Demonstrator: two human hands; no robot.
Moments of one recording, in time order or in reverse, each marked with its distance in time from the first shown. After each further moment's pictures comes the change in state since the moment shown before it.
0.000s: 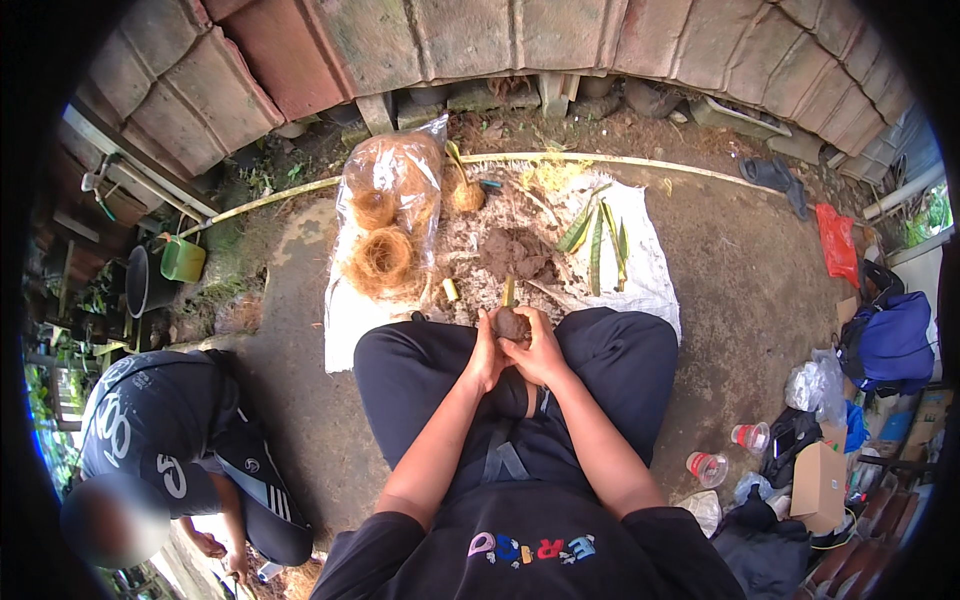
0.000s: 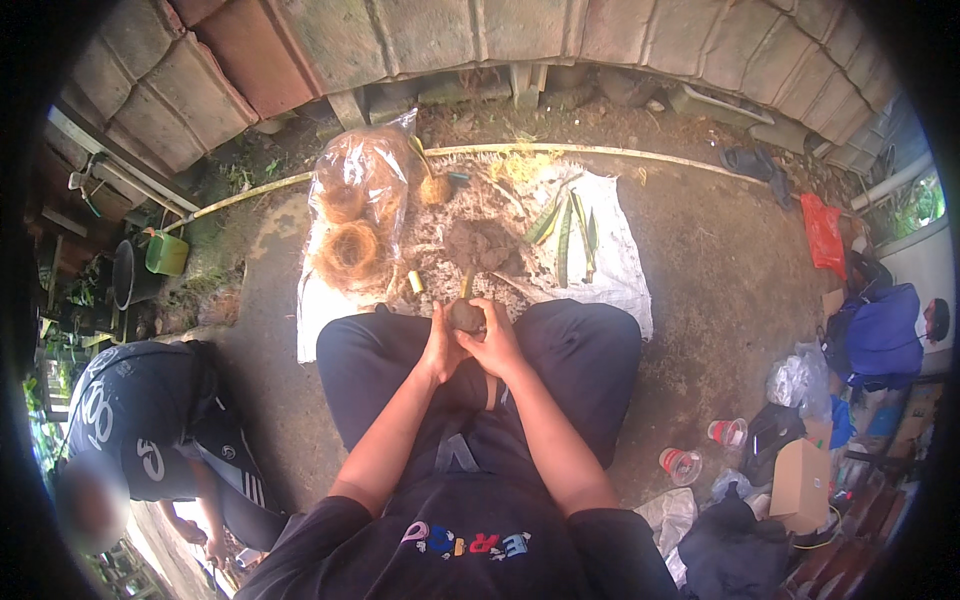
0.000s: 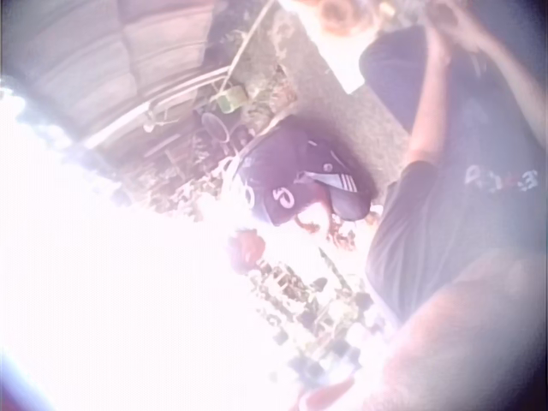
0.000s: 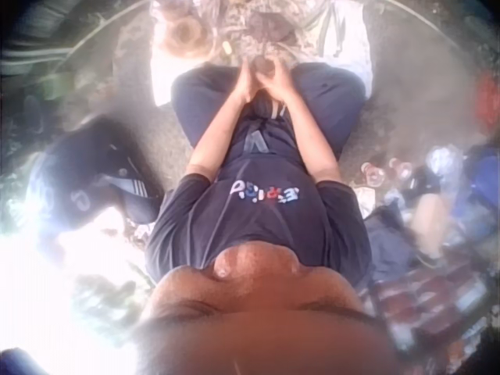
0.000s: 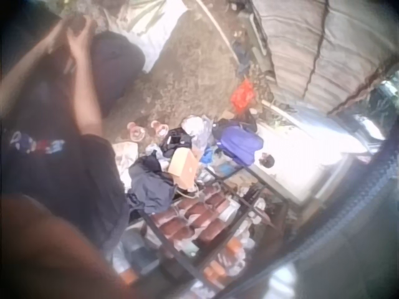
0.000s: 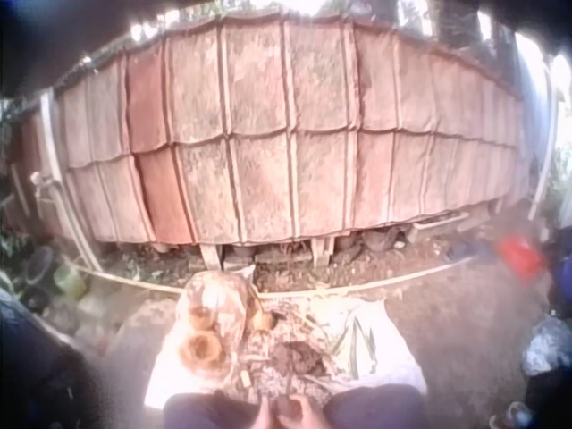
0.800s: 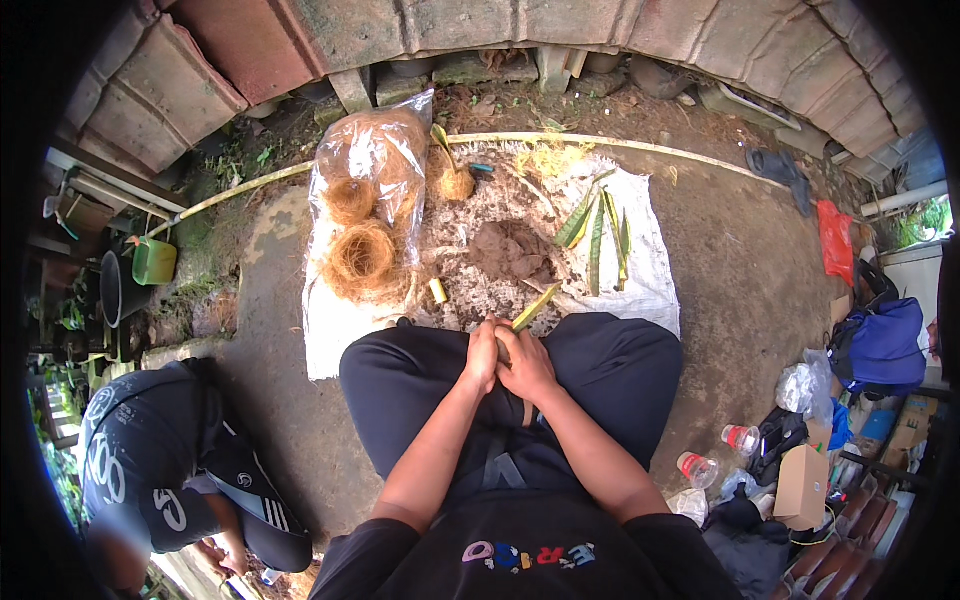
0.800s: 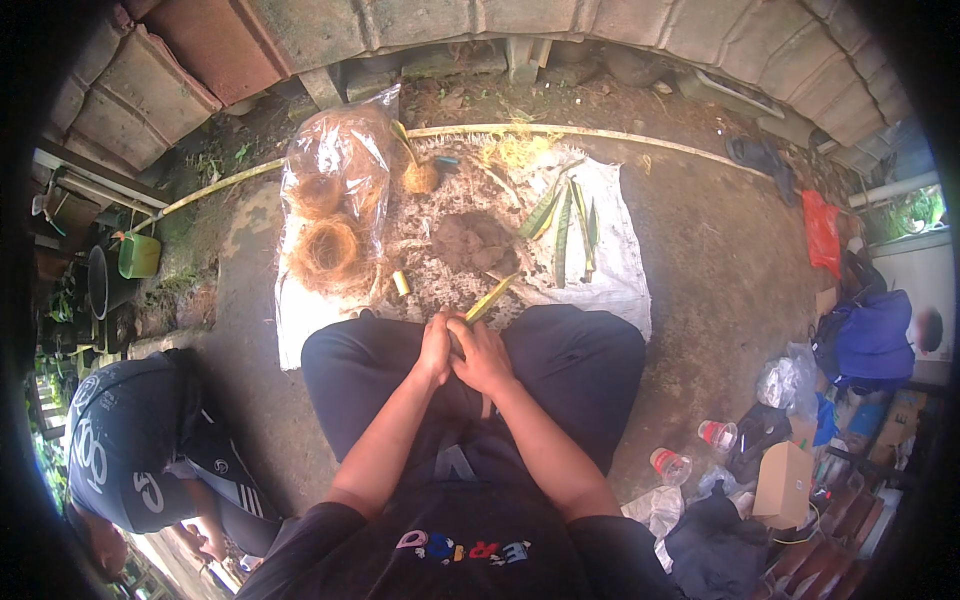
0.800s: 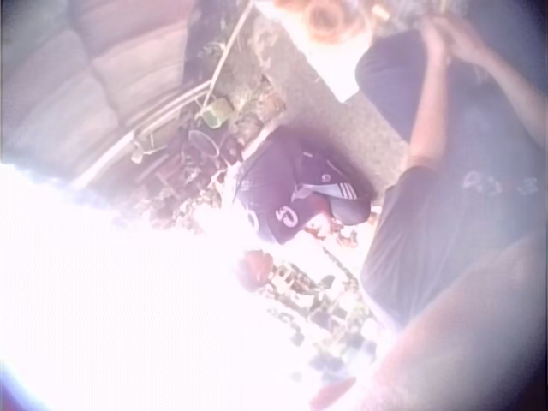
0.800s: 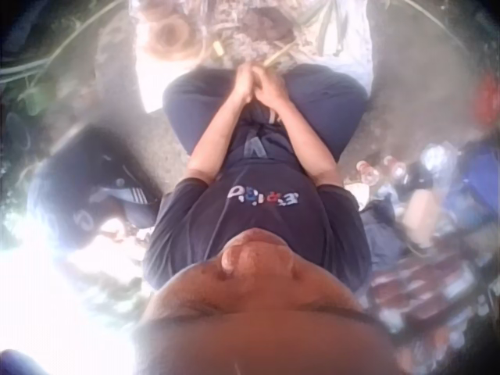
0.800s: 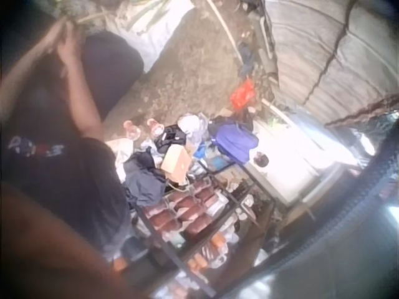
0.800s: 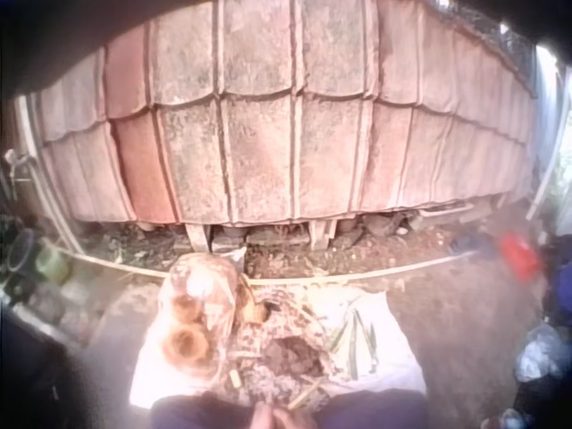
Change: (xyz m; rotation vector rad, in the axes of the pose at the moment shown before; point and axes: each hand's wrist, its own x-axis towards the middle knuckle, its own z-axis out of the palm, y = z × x) left_hand 0.040 0.004 -0.003 0.138 0.226 0.018; right_hand 0.007 0.003 0.017 -0.311 -0.145 -0.013
